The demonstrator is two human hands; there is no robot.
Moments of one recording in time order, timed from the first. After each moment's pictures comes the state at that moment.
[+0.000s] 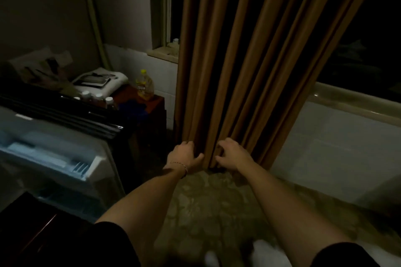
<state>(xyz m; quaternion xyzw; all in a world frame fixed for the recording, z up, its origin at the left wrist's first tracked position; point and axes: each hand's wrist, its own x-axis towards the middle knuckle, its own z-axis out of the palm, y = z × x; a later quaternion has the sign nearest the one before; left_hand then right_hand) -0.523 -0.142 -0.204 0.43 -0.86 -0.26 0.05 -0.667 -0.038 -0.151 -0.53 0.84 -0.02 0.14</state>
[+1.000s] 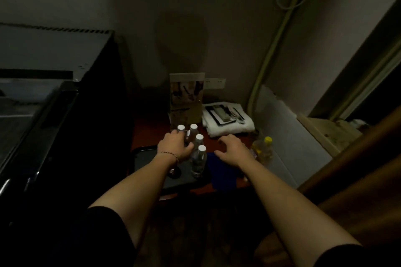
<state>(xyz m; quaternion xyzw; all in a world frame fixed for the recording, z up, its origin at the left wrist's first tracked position) -0.405 -0.493 -0.178 0.82 -0.53 -0.13 0.17 -0.601 -0.572 -0.139 -0.86 0.48 0.01 0.17</state>
